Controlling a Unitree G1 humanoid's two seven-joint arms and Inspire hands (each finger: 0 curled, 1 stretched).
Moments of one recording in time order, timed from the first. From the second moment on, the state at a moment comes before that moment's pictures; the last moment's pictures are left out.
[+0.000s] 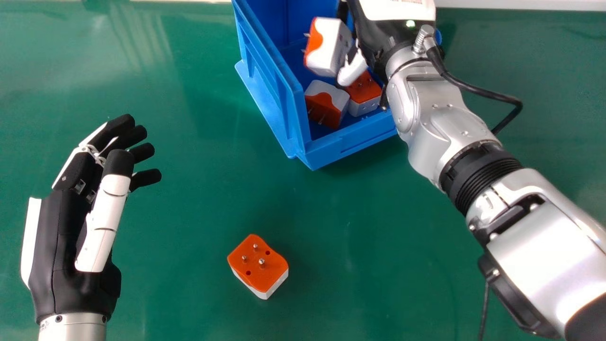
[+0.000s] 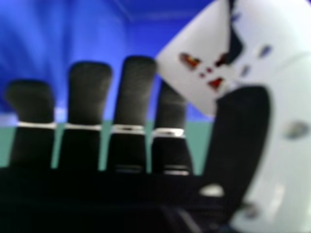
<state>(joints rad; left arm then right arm) 0.41 0.05 0.21 -0.33 -0.23 -0.23 -0.13 -1.14 -0.10 0.51 1.13 -0.79 0.20 -0.25</state>
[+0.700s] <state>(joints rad) 0.41 0.05 0.20 -0.36 -0.23 -0.18 -0.11 -1.14 -0.10 0.54 1.10 -0.79 0.25 -0.21</state>
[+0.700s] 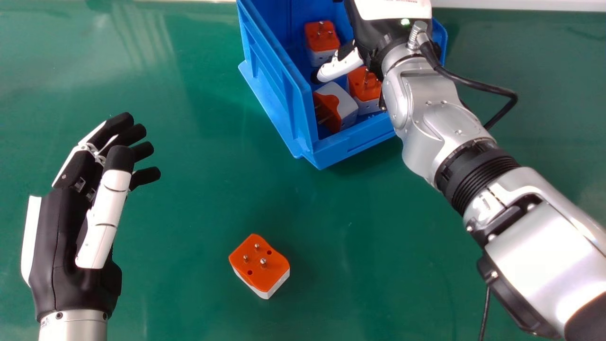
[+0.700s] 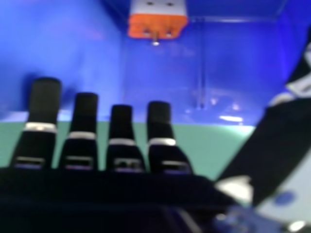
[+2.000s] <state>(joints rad) 0.38 0.05 0.20 -0.38 -0.23 -0.16 -0.10 -0.97 -0.27 0.58 0.57 -0.90 0.32 -0.11</state>
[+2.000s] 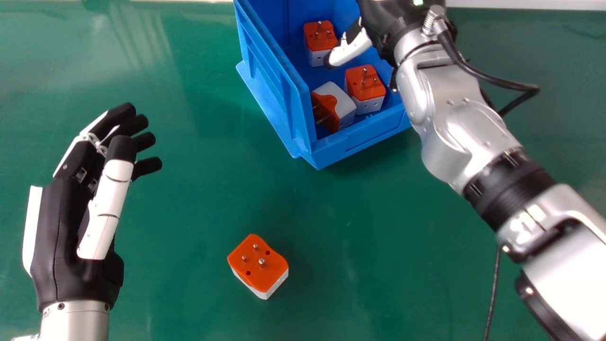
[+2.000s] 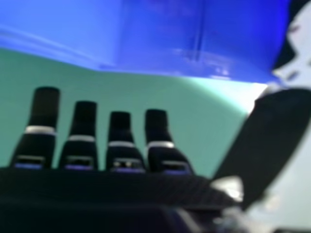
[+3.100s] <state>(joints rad) 0.38 0.05 0.18 -0.40 -0.22 -0.14 -0.09 0.13 -0.40 0.23 -0.52 -0.83 0.00 -0.14</state>
